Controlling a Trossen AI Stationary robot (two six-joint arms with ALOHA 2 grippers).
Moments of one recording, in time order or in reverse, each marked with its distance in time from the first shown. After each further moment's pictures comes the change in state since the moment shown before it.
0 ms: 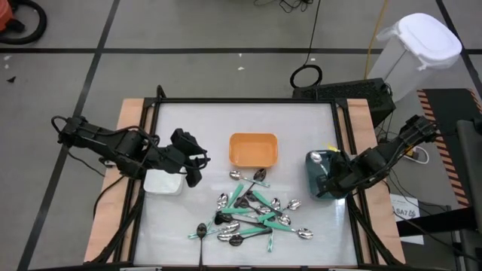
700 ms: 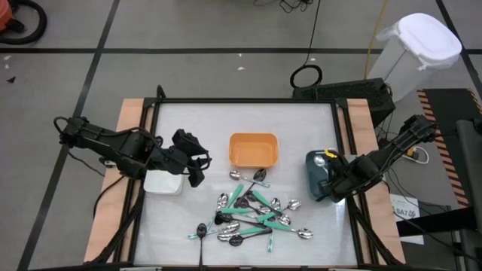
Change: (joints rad) left arm 0.008 0.032 0.000 0.000 -0.007 -0.021; right arm 0.015 -0.023 -0.168 0.062 -0.072 -0.031
